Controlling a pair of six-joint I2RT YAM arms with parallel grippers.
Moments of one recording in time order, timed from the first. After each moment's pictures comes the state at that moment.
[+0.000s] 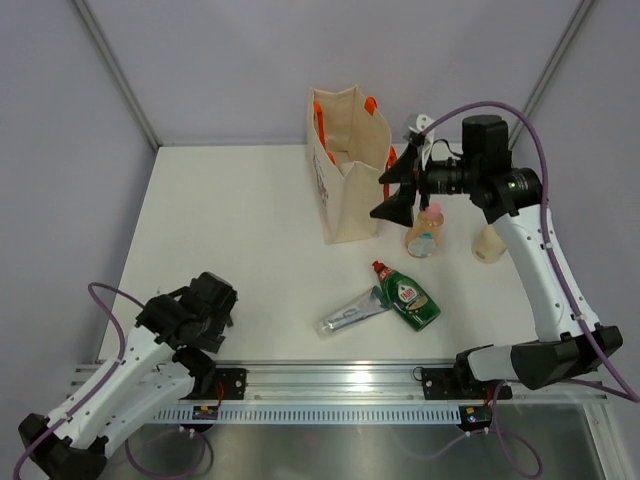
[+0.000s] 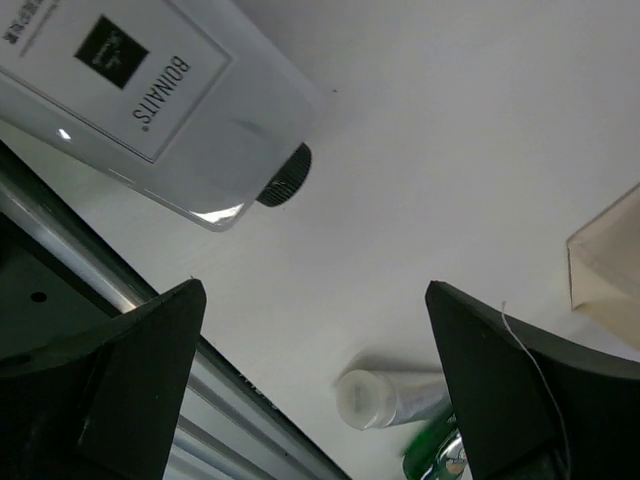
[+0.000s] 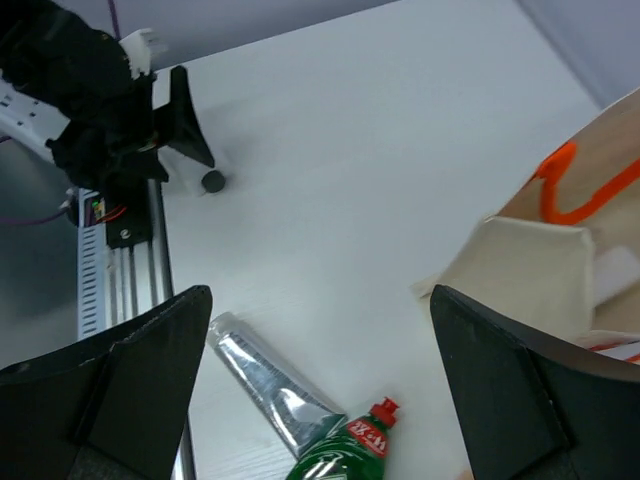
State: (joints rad) left arm -0.59 0.63 0.64 -1.23 -0.34 -1.79; right arm 0.27 1.39 1.70 -0.79 -0.98 -0.35
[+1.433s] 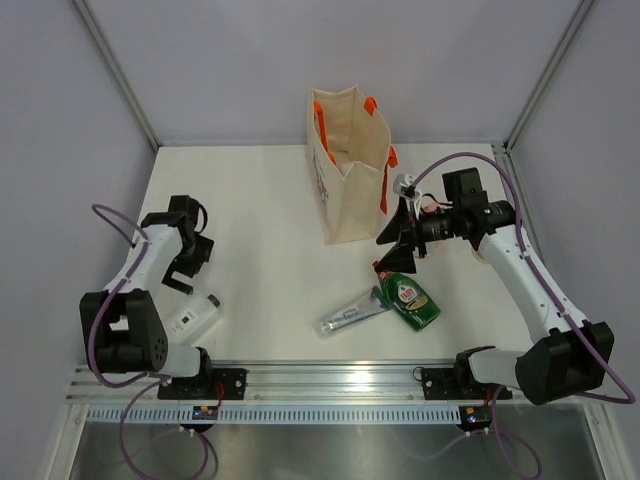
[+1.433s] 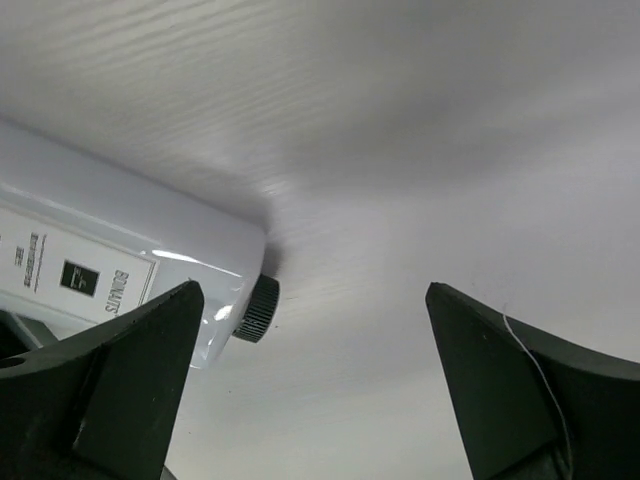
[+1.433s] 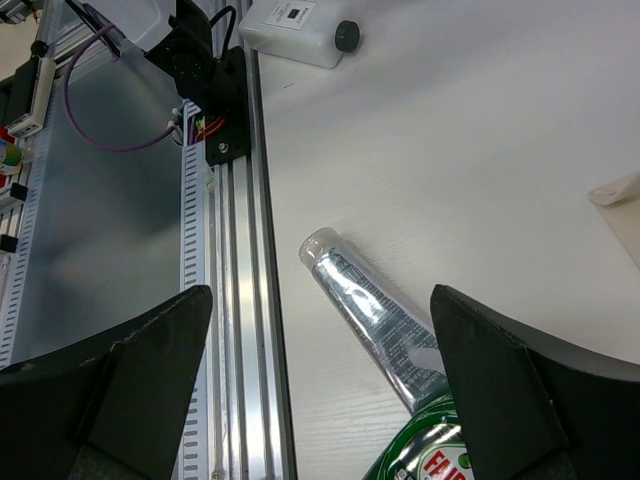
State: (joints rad) left arm 0.04 1.41 0.98 -1.04 -0.33 -1.29; right arm 0.24 1.28 1.19 -0.84 -1.17 -0.49
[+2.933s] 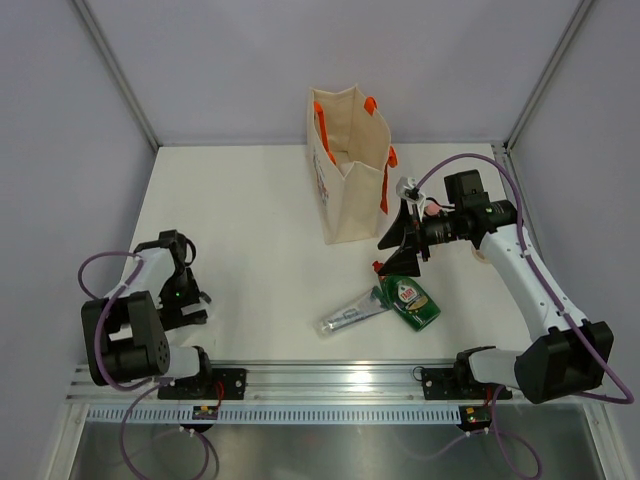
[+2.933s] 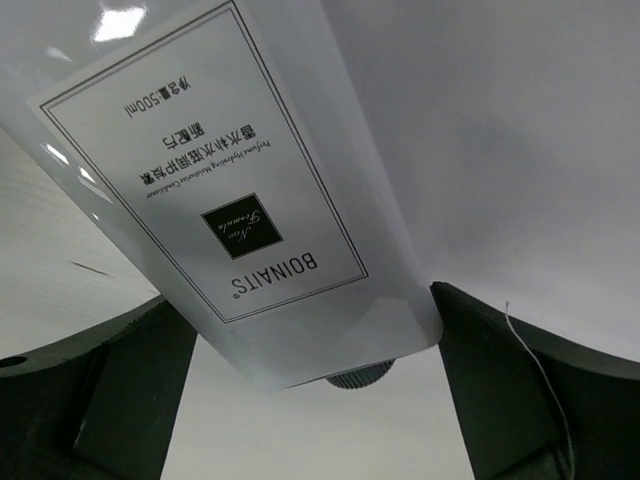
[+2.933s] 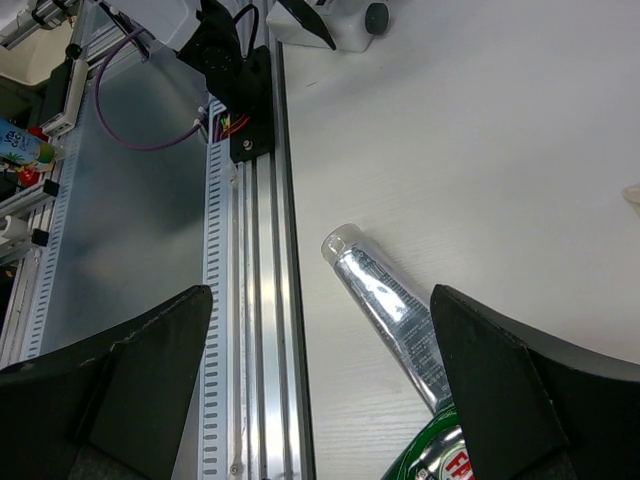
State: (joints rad) left arm 0.19 1.32 0.73 -1.04 -0.22 -1.88; right arm 0.22 1.28 1.19 -0.92 -1.22 -0.55
